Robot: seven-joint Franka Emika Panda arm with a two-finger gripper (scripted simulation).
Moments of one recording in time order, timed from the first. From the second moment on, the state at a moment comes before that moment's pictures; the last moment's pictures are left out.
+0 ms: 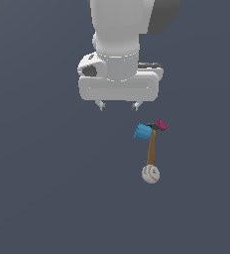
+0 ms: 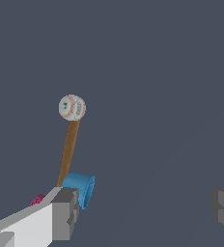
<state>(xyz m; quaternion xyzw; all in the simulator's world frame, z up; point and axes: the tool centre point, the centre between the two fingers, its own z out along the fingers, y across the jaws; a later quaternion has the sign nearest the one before) 0.017 0.012 0.339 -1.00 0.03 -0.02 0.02</state>
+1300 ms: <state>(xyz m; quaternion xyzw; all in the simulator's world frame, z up) 0.110 0.114 0.185 -0.98 0.20 0.00 0.00</state>
